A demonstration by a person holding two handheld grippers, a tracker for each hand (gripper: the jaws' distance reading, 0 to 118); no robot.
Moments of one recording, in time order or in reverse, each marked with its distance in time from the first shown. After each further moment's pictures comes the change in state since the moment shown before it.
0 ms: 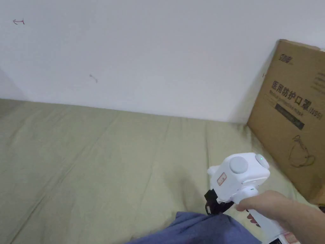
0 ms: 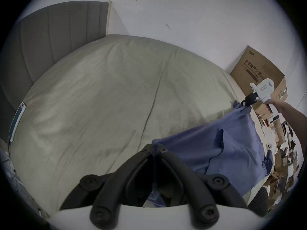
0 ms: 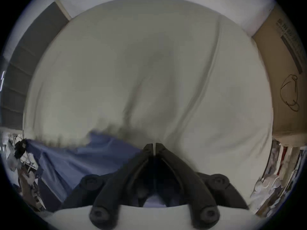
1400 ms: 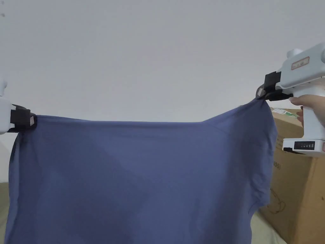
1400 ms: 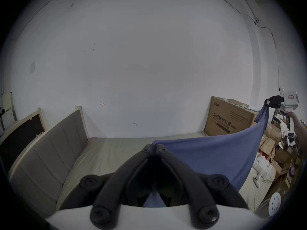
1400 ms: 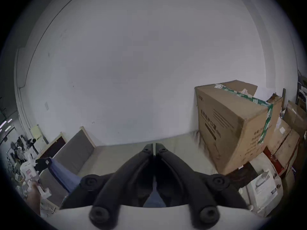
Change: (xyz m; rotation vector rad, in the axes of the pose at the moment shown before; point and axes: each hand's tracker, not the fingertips) left arm 0.143 0.343 0.165 0.544 -0.115 -0.296; right arm 0.021 -0.033 0.487 1.018 -0.077 -0.345
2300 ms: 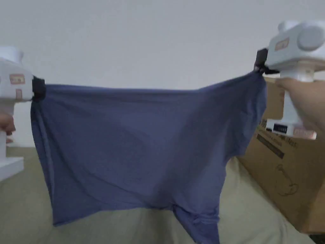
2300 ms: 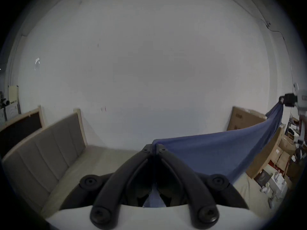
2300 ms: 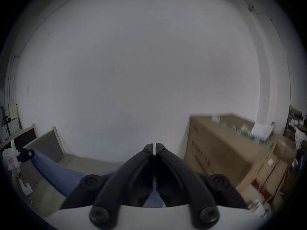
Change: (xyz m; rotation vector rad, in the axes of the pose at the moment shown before) left arm 0.012 -0.076 -0.162 -0.036 0.067 0.063; right arm -0.003 -0.078 -0.156 0.052 -0.169 0.128
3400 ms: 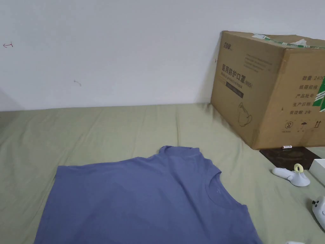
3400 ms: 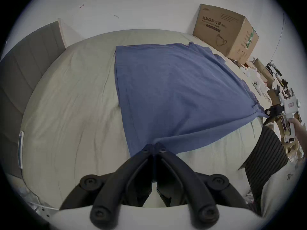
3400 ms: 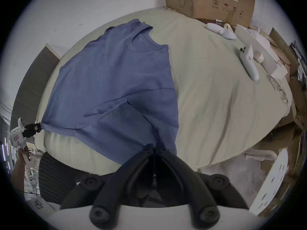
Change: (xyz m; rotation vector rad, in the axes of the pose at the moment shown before) left arm -0.048 -0.385 0.283 -0.686 -0.186 -0.155; right arm 0.114 -0.492 0.340 -0.896 0.024 -0.152
